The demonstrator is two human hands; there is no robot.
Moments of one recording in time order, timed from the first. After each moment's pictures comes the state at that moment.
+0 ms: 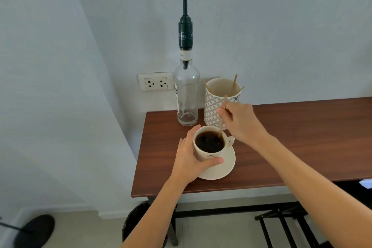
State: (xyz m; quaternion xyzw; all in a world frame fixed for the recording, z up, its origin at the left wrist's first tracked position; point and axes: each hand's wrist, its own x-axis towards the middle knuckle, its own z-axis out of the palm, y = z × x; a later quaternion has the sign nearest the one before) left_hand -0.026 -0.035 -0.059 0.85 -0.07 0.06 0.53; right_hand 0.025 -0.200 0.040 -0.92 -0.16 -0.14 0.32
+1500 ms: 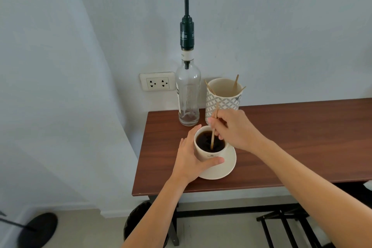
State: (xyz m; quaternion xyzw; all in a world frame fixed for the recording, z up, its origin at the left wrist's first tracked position) left_hand -0.024 -0.036 -0.062 0.85 -0.08 0.07 0.52; right_hand 0.014 -0.193 0.036 -0.90 -0.24 -0.07 0.35
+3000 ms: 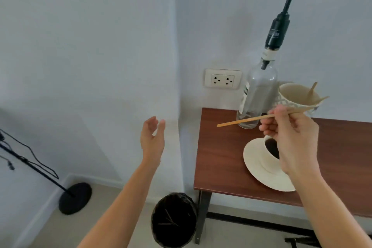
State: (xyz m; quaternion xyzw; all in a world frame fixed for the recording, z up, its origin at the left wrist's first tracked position) left_hand -0.029 0.195 -0.064 0.66 0.26 0.27 0.65; right_hand -0.026 -0.093 0.041 -0.68 -0.03 -0.17 0.71
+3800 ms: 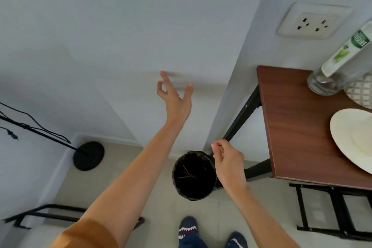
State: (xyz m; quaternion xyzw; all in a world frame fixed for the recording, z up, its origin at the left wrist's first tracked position) left_hand 0.019 0.305 -0.130 0.73 0.22 0.15 0.62; right_hand -0.080 0.138 -0.166 -0.92 -0.03 0.05 0.40
